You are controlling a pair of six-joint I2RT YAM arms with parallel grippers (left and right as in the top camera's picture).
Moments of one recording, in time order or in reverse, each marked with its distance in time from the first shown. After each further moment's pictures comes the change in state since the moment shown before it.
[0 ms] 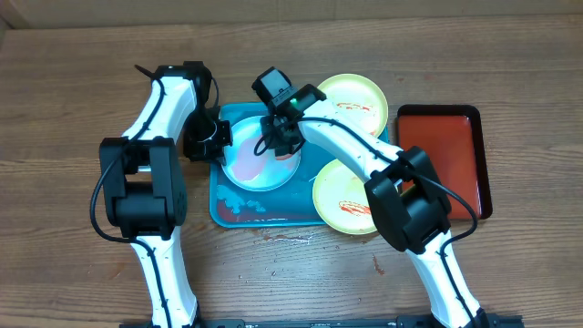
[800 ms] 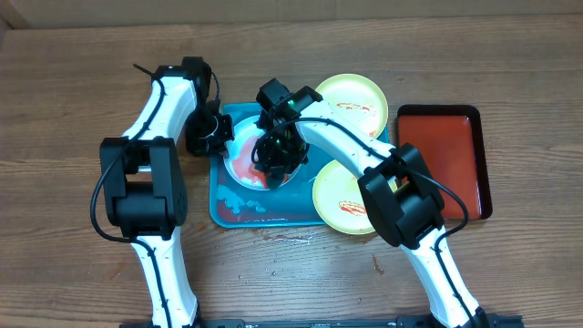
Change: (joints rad) left arm -0.003 0.000 0.000 0.094 0.024 -0.034; right arm -0.006 0.054 0.027 -0.245 -0.390 -0.040
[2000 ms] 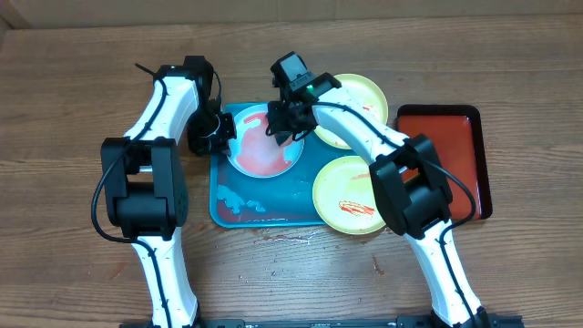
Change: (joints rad) left arm -0.008 -0.002 -0.001 0.013 0.005 -0.026; right arm -0.095 0.027 0.034 0.311 0.092 0.036
